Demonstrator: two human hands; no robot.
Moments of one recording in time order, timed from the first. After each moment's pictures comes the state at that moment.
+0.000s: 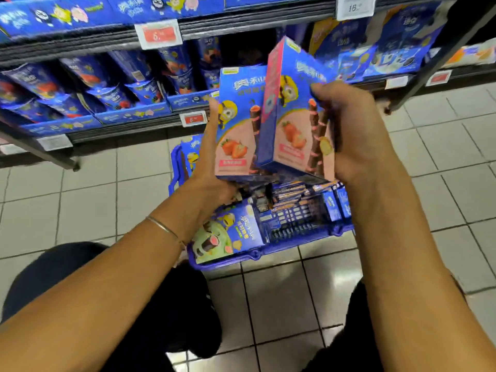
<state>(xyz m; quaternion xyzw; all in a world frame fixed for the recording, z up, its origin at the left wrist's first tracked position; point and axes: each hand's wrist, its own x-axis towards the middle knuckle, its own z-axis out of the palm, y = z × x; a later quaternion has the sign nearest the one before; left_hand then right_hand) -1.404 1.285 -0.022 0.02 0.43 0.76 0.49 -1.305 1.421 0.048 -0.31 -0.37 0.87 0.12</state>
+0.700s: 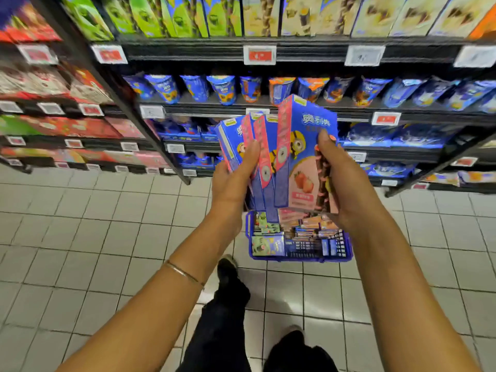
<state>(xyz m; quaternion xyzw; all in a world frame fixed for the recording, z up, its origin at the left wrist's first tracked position) -1.370 1.169 0.499 -0.06 0.64 0.73 0.24 -1.309 1.323 0.521 -0.33 -0.49 0.81 0.02</state>
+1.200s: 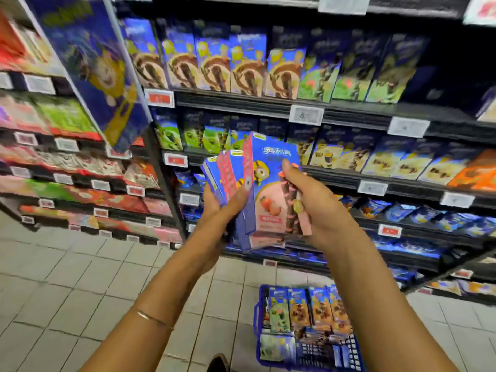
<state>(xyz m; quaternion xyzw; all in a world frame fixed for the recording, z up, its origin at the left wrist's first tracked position) -1.489 1.067 0.624 0.03 0.59 0.79 0.18 -1.451 1.225 0.681 -0.23 -0.52 0.82 -0.02</state>
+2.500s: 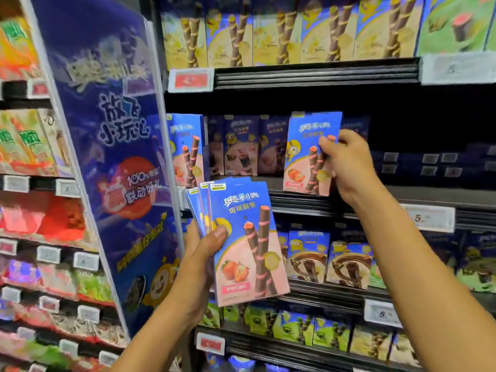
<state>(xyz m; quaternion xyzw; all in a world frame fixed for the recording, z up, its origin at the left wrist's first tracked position) -1.743 1.012 0.833 0.11 0.42 0.89 0.13 -1.793 1.269 0.934 -0.03 -0.65 0.66 0.38</state>
